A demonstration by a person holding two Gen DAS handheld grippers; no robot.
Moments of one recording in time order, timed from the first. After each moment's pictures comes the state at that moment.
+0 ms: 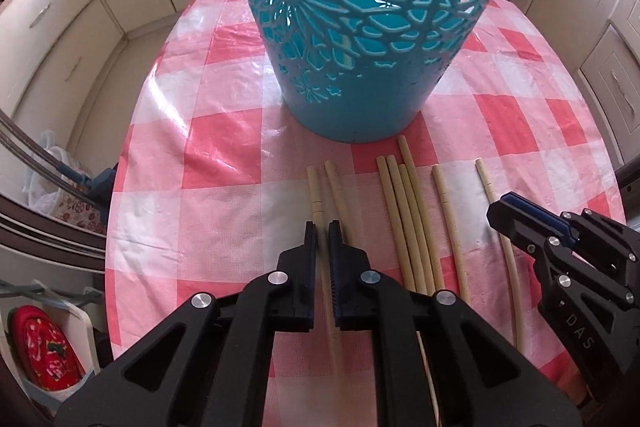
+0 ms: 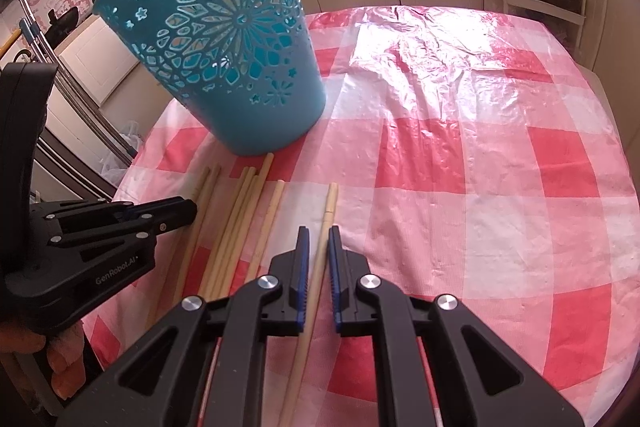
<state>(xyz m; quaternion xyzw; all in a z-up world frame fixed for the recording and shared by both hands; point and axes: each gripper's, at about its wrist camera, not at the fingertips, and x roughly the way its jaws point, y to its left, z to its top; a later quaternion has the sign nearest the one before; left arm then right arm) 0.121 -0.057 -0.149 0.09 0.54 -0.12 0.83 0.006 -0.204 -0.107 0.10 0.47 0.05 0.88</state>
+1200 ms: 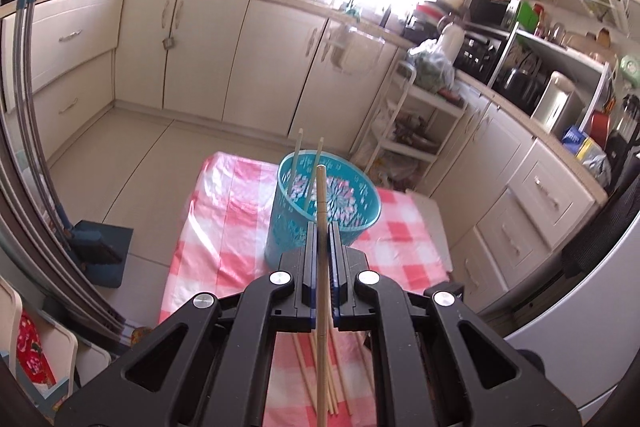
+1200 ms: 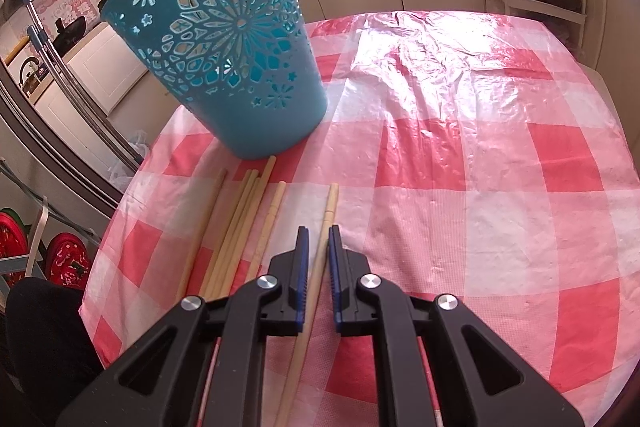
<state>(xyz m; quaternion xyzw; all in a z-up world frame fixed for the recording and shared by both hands) 0.035 0.037 0.062 -0.11 0.32 -0.21 0.92 0.002 -0.208 -0.108 0.11 0.45 0.07 0.88</state>
